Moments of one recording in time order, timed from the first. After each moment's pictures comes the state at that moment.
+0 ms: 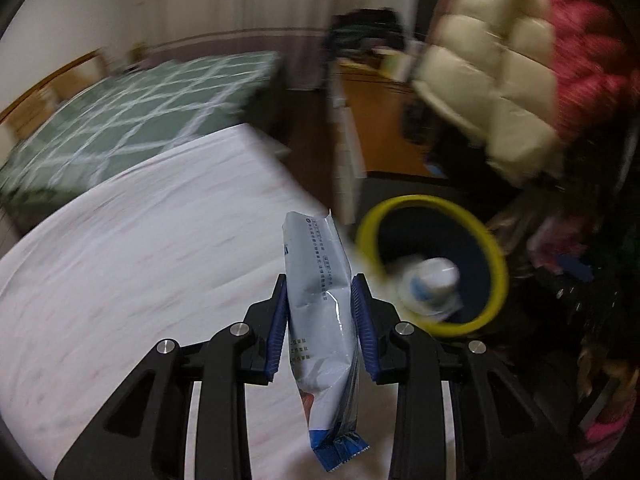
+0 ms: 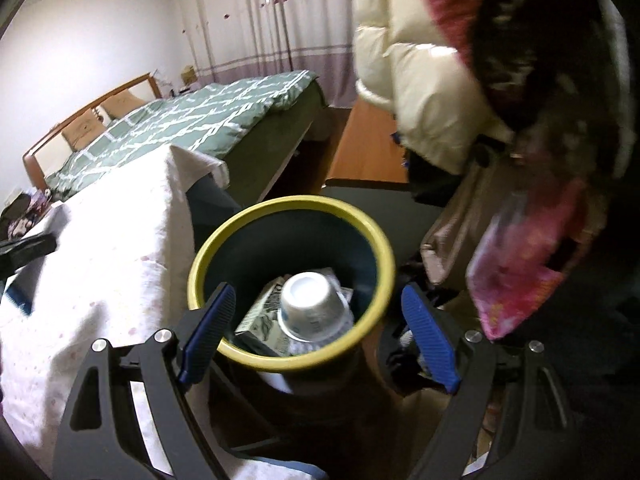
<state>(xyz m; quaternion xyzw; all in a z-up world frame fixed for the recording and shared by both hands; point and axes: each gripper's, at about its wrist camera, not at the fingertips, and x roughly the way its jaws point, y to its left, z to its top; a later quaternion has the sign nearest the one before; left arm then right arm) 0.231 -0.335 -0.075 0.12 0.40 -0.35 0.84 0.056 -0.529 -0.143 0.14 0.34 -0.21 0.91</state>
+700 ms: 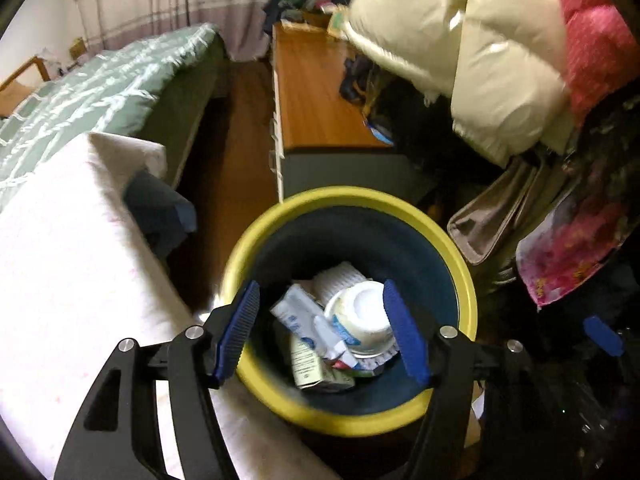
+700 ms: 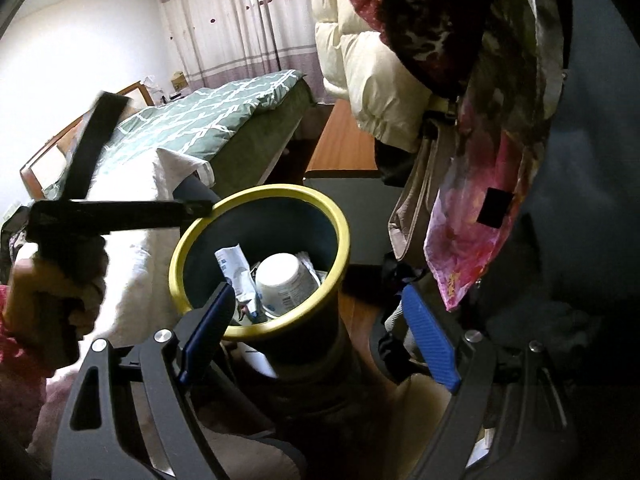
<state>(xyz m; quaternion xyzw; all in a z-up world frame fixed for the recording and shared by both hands) 0.233 -0.483 -0.122 0.15 0.43 -0.39 0.80 0.023 -0.543 -0.150 0.16 0.34 -0.21 0.90</state>
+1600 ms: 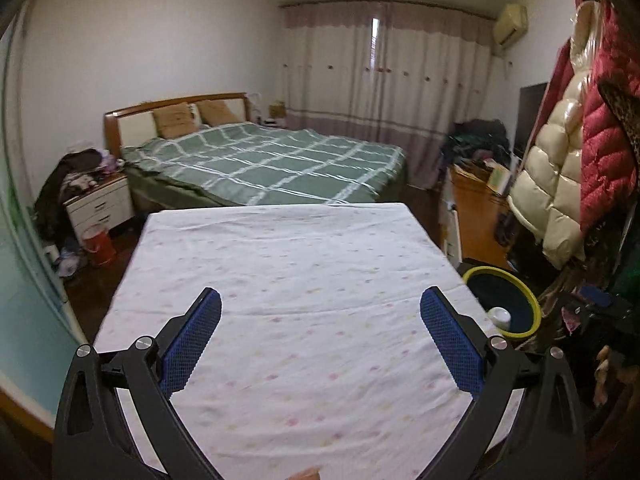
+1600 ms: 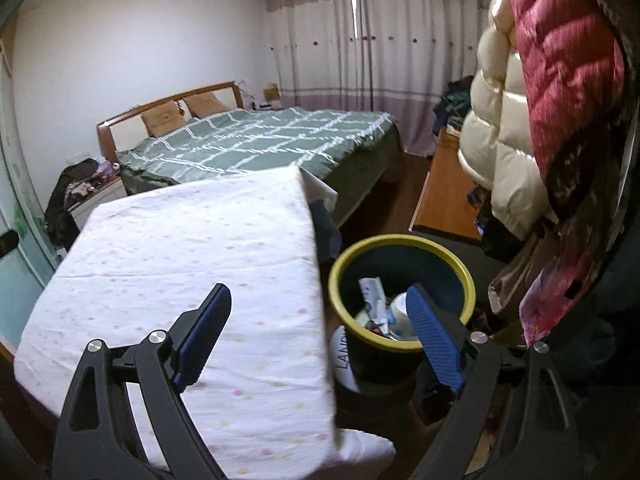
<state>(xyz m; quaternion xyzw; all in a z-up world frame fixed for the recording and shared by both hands) 0.059 -0.053 0.009 0.00 0.26 -0.12 0.96 0.022 -0.376 -0.067 0.06 0.28 -0.09 0.95</state>
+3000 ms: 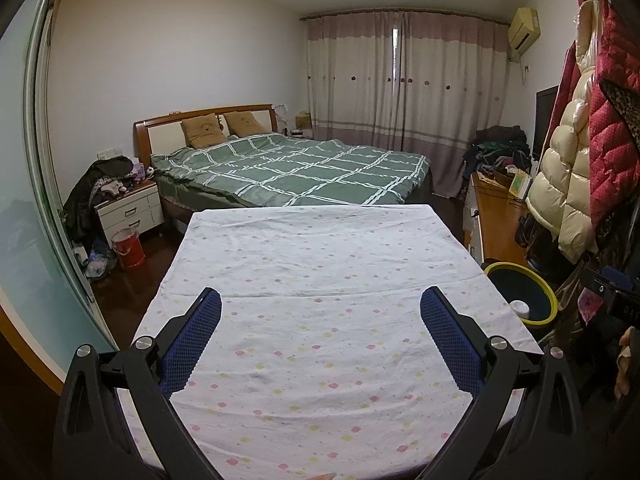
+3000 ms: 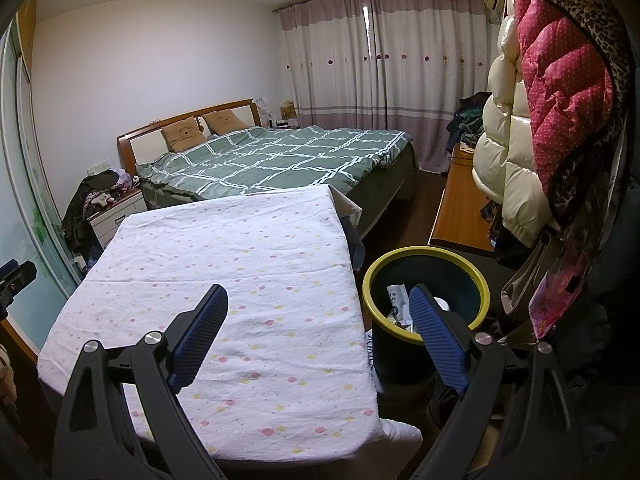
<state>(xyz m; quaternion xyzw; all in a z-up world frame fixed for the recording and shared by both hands) 0.006 -0.028 0.010 0.01 0.24 -0.08 0.97 -0.013 -0.336 -0.052 0.06 0.25 -0.06 0.96</state>
